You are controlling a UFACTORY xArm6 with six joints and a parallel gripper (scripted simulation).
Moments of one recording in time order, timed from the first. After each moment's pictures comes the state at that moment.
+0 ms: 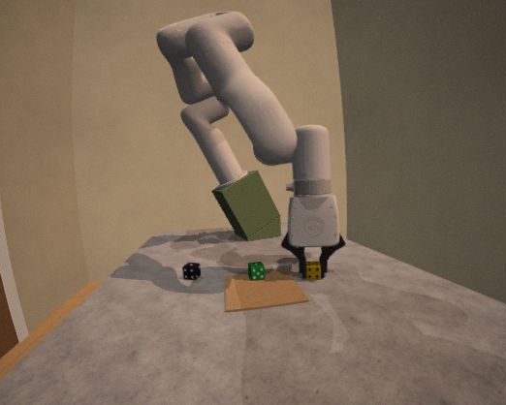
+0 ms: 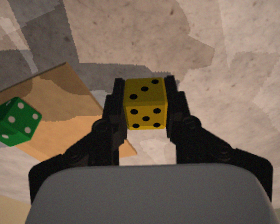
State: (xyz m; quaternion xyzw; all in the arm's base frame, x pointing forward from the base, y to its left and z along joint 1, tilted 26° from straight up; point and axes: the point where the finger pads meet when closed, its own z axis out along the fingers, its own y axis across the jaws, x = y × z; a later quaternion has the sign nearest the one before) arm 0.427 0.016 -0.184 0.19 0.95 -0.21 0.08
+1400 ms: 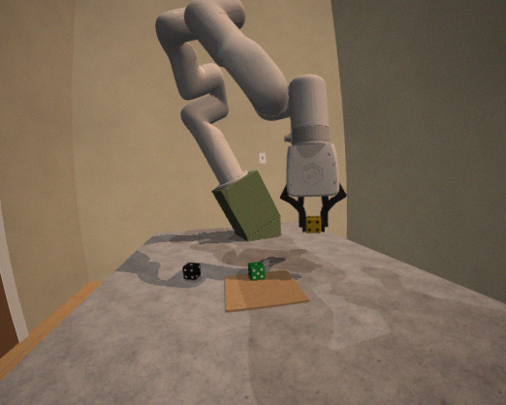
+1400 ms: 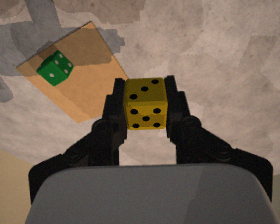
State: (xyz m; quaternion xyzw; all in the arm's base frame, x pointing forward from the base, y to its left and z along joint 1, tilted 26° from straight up) arm 0.421 0.060 -0.095 0.23 0.95 -0.21 0.09
